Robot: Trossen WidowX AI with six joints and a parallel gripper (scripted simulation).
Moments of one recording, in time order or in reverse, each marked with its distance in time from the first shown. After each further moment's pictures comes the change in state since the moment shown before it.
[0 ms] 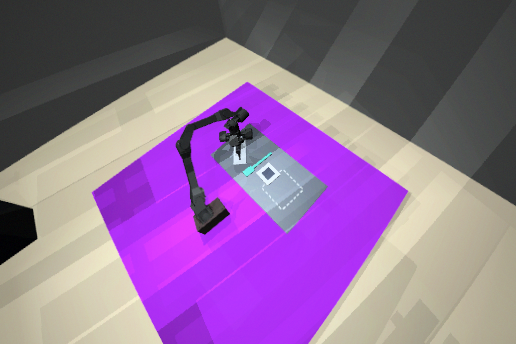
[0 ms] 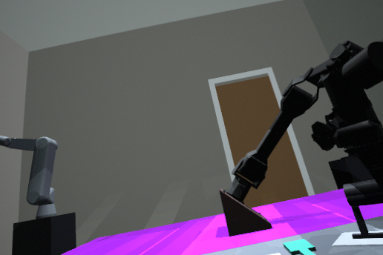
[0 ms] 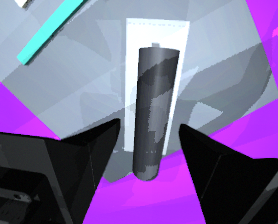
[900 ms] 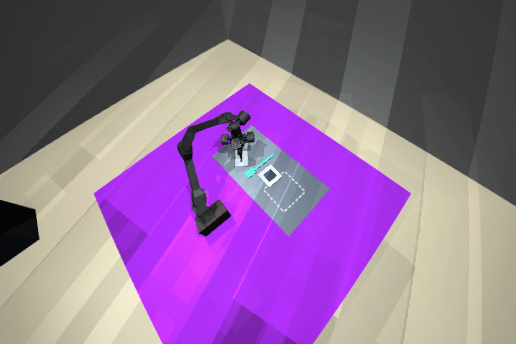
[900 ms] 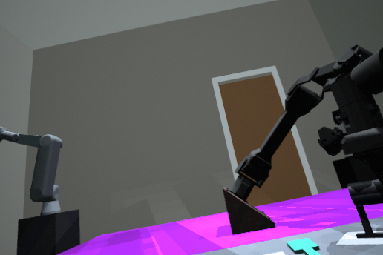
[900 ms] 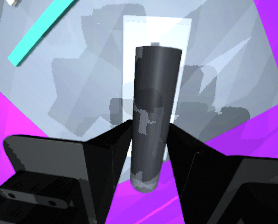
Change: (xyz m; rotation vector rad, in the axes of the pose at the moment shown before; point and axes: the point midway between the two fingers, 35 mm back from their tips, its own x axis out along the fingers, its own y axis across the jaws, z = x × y) arm 0.012 -0.001 0.001 0.003 -0.002 -0.002
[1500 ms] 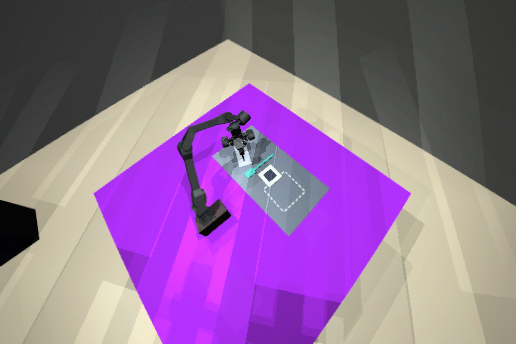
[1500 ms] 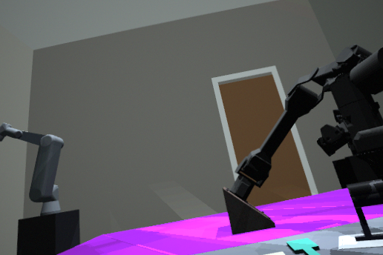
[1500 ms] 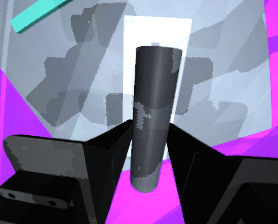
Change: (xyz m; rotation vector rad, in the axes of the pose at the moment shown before) arm 0.000 0.001 0.001 -0.232 -0.001 0.000
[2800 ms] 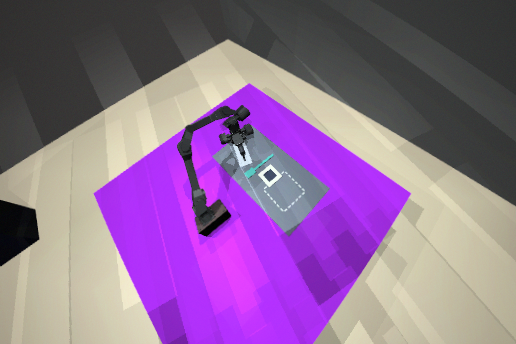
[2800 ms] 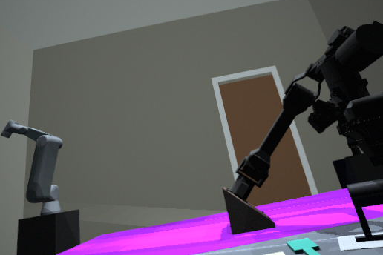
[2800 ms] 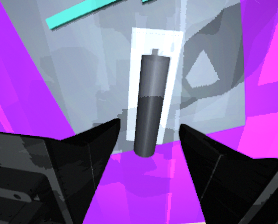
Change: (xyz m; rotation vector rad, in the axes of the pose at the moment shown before) arm -0.044 -0.001 0.002 -0.089 -0.001 0.015
